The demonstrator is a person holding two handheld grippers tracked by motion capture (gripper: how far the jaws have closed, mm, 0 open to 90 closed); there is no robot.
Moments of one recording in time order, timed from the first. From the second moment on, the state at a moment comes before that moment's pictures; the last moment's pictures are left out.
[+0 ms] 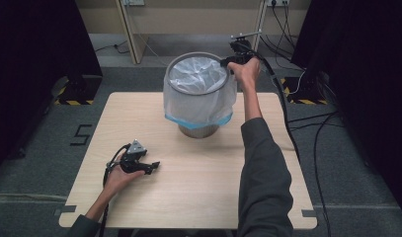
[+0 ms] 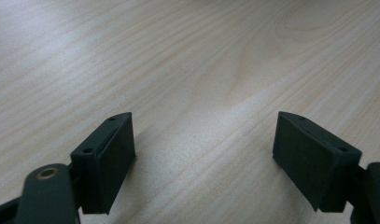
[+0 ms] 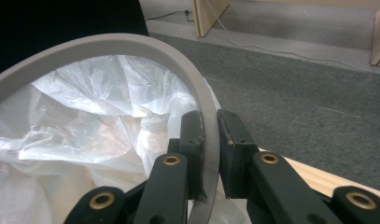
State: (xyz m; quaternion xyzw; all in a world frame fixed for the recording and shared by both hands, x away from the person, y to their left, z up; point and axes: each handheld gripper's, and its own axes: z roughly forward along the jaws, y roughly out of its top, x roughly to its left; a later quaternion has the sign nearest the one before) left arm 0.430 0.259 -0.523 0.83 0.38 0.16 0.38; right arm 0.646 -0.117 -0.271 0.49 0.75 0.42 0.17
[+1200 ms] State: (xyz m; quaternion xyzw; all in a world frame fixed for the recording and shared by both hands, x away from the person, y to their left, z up) left arm 0.430 0.259 -0.522 0.83 0.38 0.16 0.38; right arm 0.638 -0.121 -0.271 0.47 0.76 0.41 0.20
